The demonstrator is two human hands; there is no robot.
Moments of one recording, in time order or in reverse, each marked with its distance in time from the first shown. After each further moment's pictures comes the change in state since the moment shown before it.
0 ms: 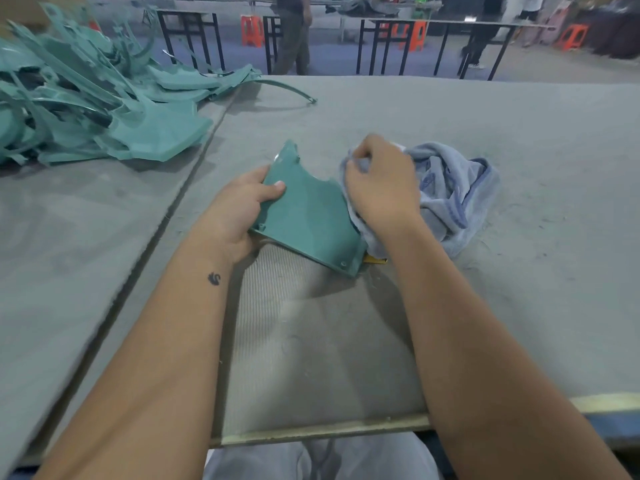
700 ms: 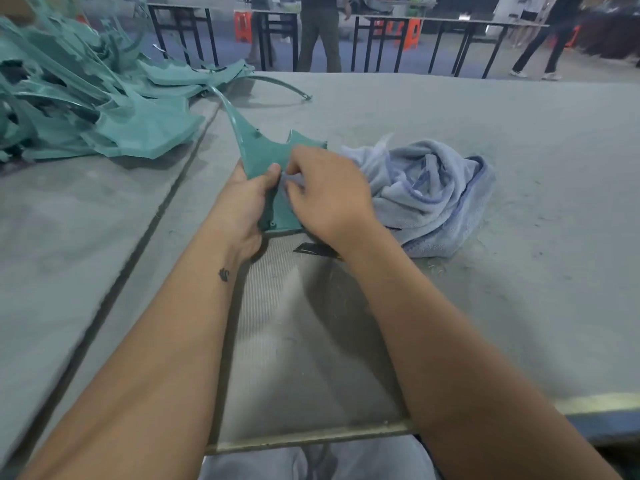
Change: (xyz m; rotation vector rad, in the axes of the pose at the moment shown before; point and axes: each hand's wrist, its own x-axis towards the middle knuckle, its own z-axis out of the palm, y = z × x) left_hand 0.015 -0.011 0.015 -0.196 0.150 0.143; right_hand -0.013 -0.029 0.027 -0.236 -0.118 -0.404
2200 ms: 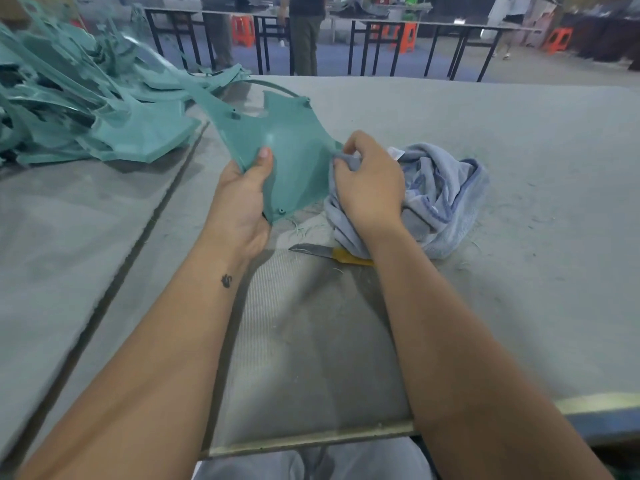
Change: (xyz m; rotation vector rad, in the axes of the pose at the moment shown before) left_hand -0.004 0.002 0.011 -0.163 -0.069 0.148; right_hand 0.002 0.043 0.000 0.290 0.232 0.392
